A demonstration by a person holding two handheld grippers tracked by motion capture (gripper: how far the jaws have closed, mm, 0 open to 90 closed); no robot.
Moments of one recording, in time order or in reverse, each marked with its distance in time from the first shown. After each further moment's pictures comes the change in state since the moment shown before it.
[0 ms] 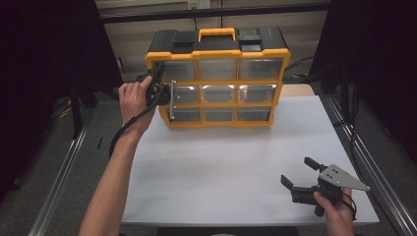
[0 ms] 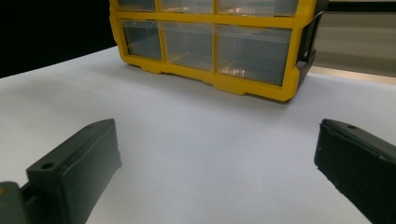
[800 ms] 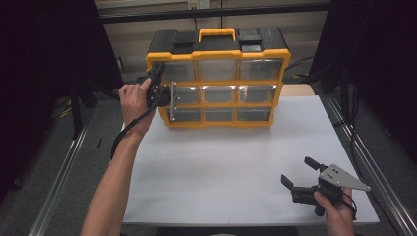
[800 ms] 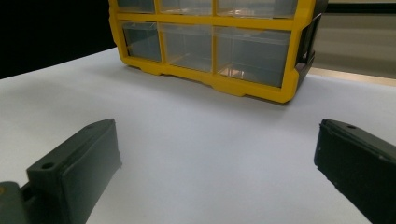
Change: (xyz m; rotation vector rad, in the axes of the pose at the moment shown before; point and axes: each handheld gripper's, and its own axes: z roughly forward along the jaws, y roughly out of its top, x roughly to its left) left arm -0.003 0.001 -0.004 -0.015 0.037 -0.001; right arm 0.000 0.000 -0.001 -0.002 -0.001 -0.002
